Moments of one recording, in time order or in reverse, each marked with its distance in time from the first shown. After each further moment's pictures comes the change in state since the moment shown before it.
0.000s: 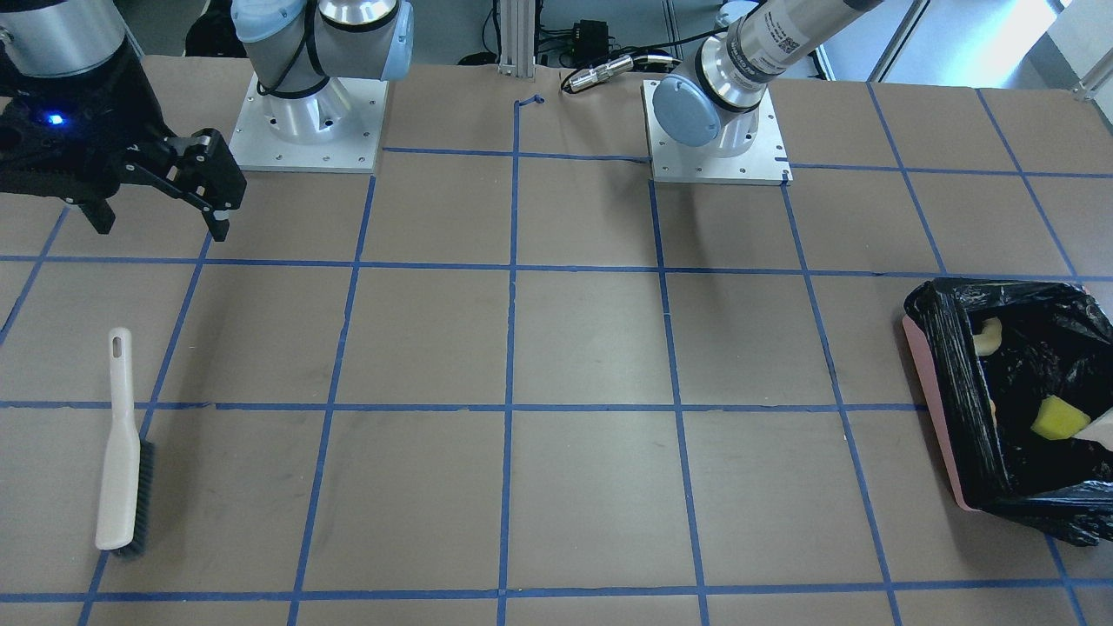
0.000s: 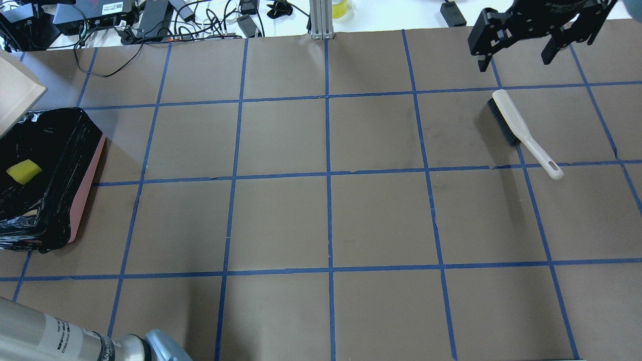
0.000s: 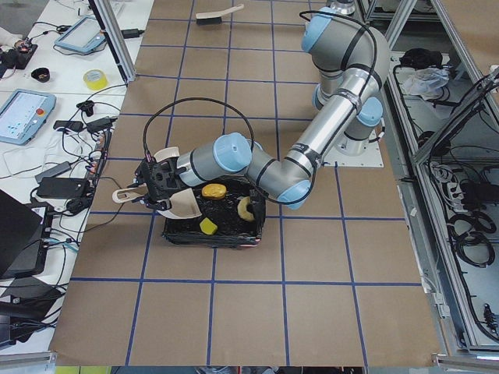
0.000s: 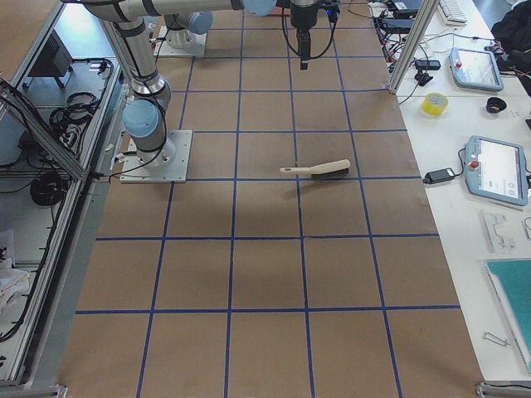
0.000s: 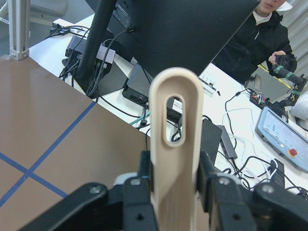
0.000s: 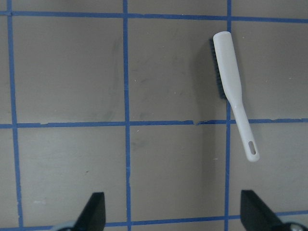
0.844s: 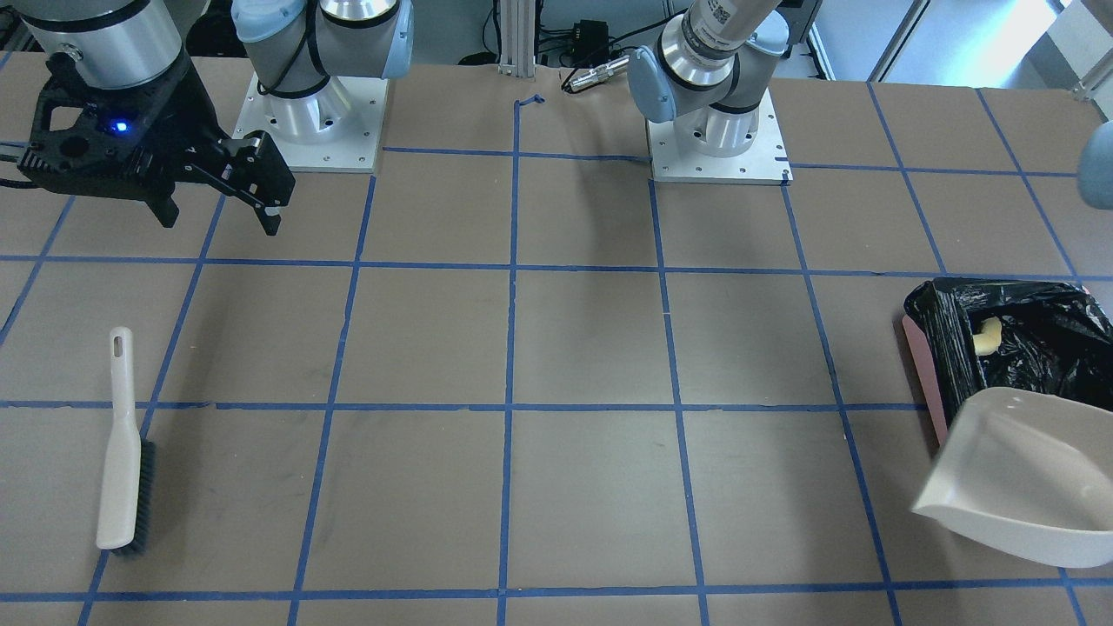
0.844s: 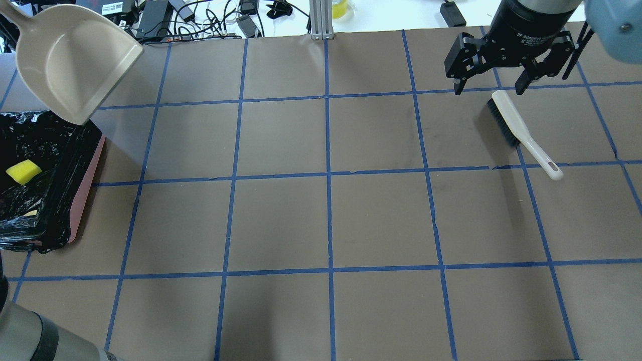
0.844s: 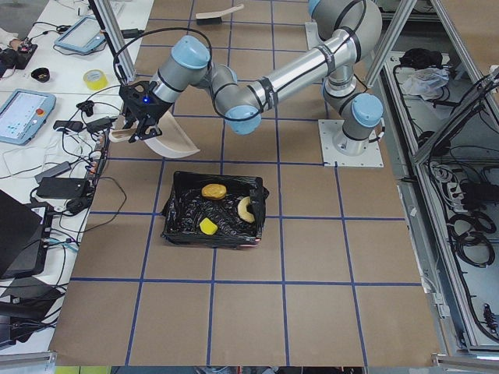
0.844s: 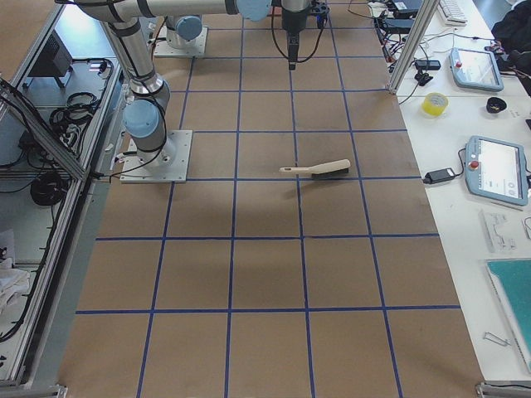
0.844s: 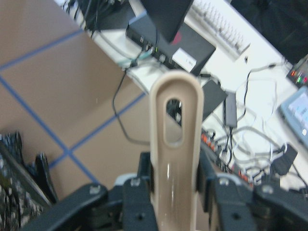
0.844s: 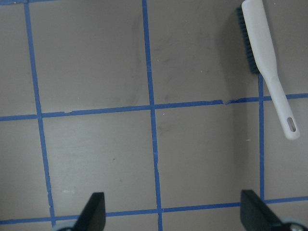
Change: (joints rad) left arm -0.438 0.093 -0.005 -0.215 0.575 -0.434; right arm 0.011 -0.027 0.074 -0.012 0.052 0.064
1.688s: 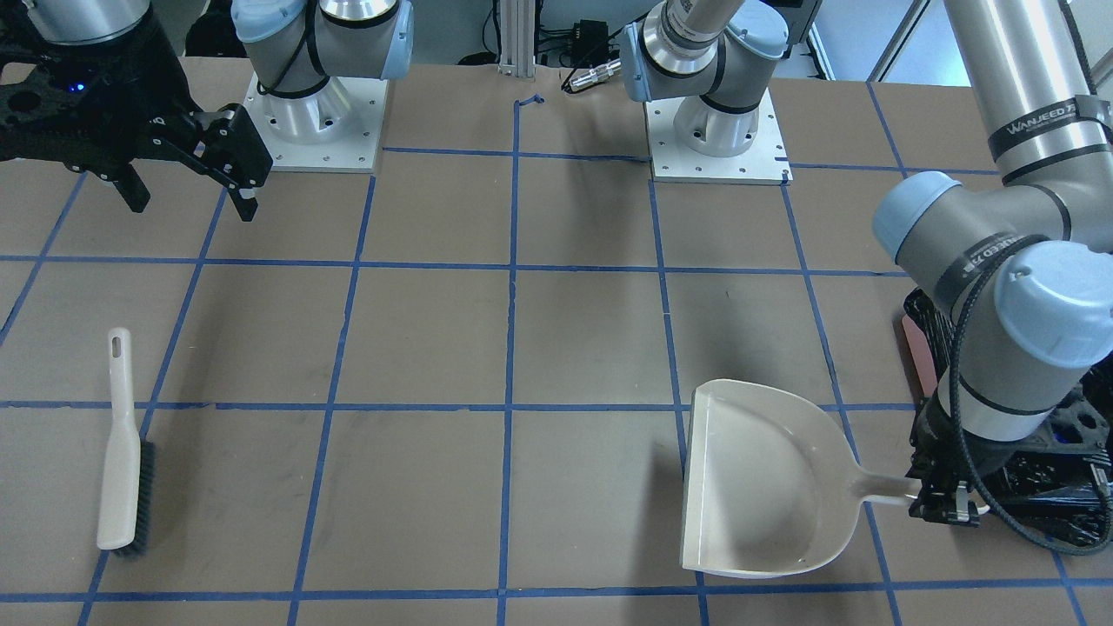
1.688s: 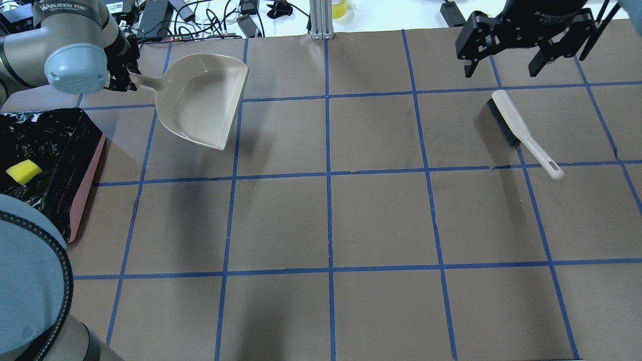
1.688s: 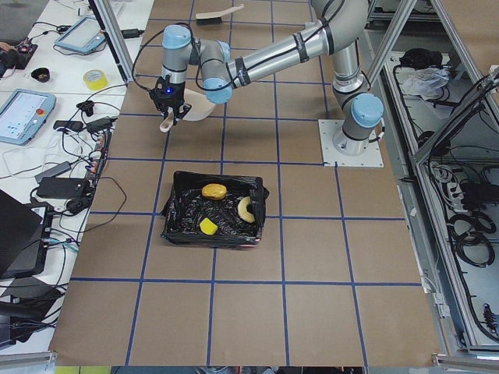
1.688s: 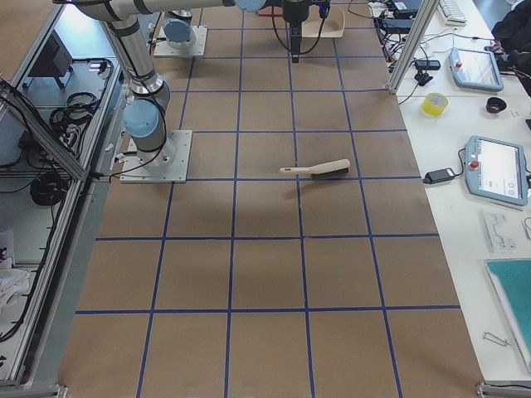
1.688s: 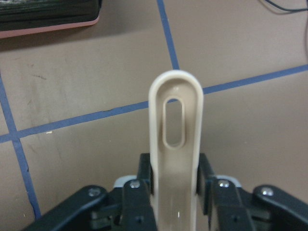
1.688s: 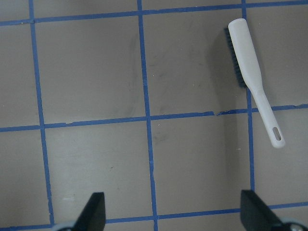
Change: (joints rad) left arm -0.242 -0.089 -0.079 -0.311 0.220 -0.702; right arm -0.011 -0.013 -0.047 0.011 -0.008 -0.011
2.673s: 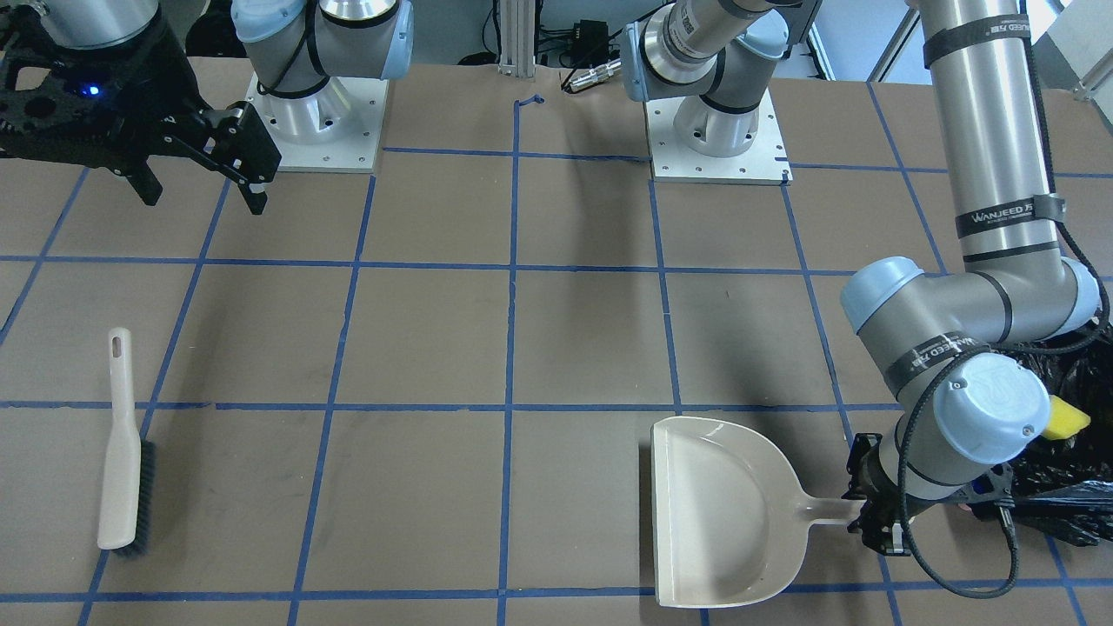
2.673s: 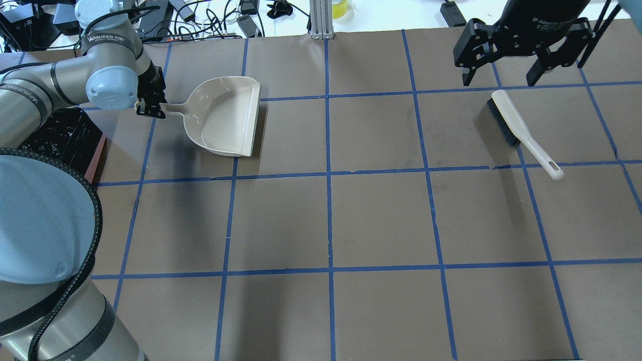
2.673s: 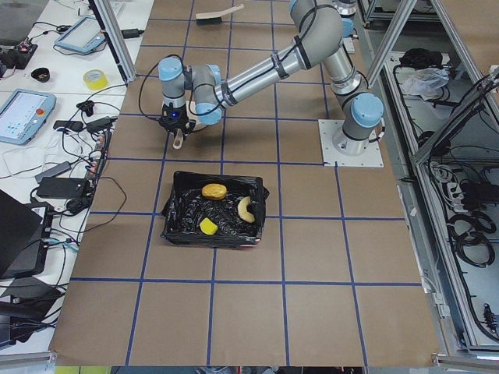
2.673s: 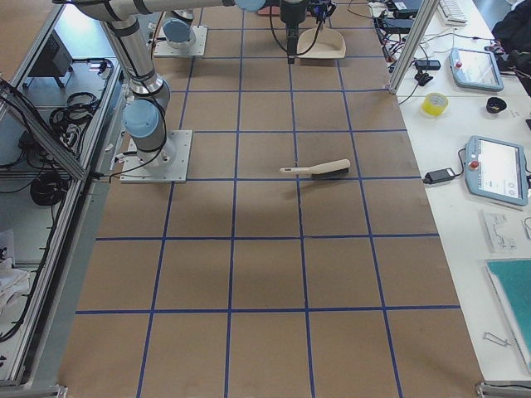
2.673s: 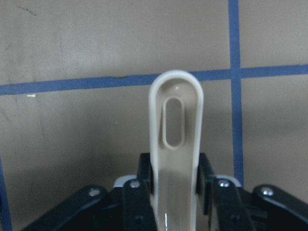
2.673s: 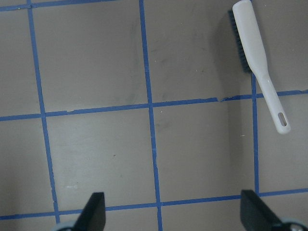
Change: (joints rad) left arm -0.009 -0.131 0.003 0.002 -0.028 -0.134; right arm 0.002 -0.002 0.005 0.047 0.008 0.018
